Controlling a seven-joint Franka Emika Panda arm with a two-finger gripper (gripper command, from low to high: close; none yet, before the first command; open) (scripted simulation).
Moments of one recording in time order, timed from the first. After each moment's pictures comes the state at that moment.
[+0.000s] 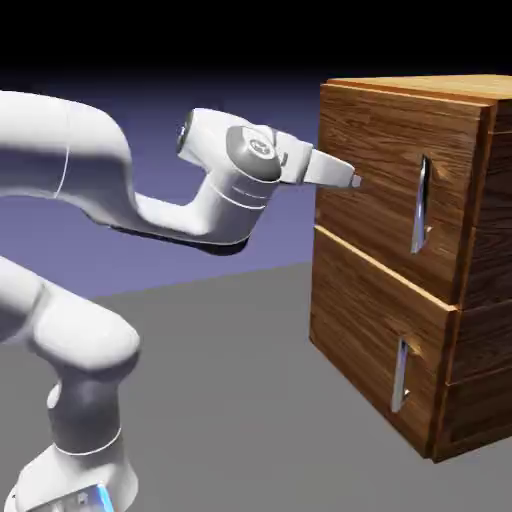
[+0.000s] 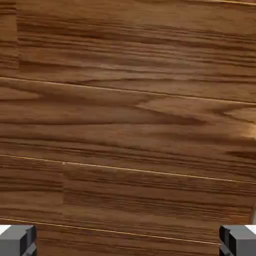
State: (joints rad) arm 0.56 -0.82 -0.64 -2.55 -1.68 2.95 1.96
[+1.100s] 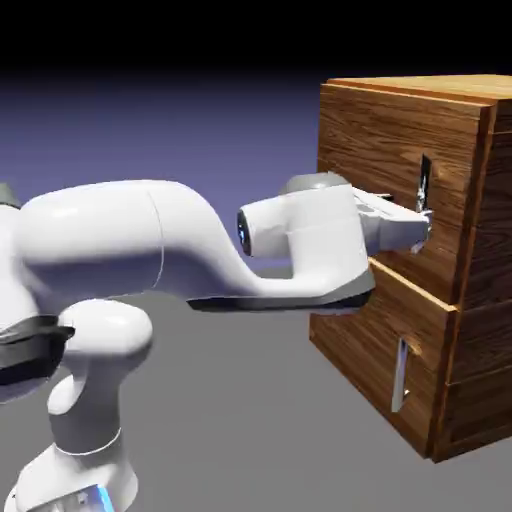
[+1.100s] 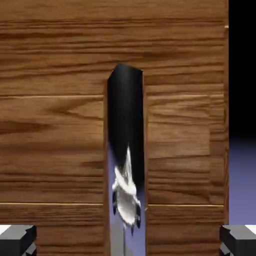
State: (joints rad) arm 1.10 -0.96 -1.18 -2.26 -2.89 2.86 2.83
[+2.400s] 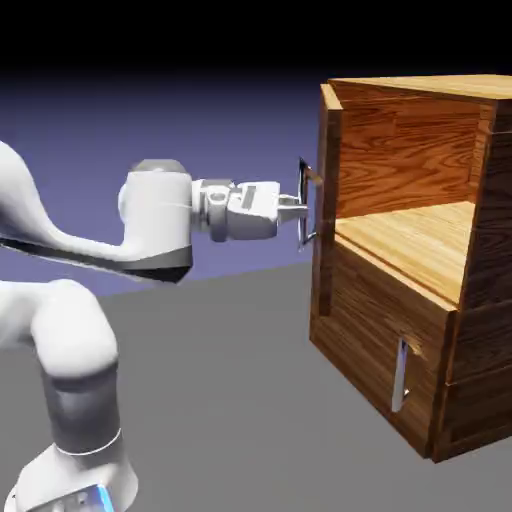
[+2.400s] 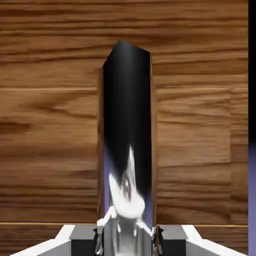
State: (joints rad) arm -0.03 -1.10 -0.06 -2.89 -2.08 2.67 2.85
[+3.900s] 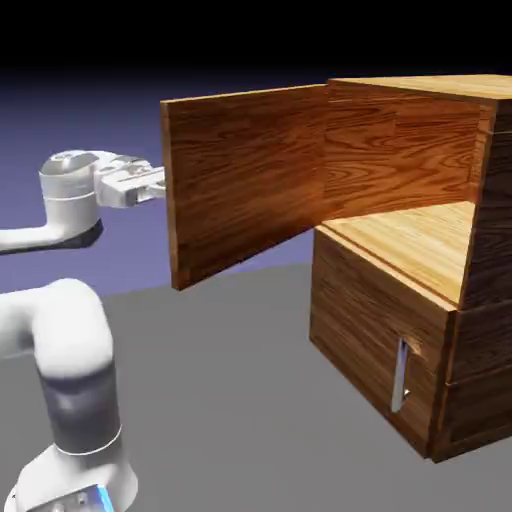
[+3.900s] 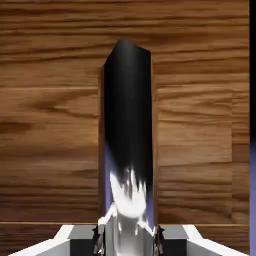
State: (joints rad) arm -0.07 -1.32 1.07 -2.60 -0.55 1.63 2.33
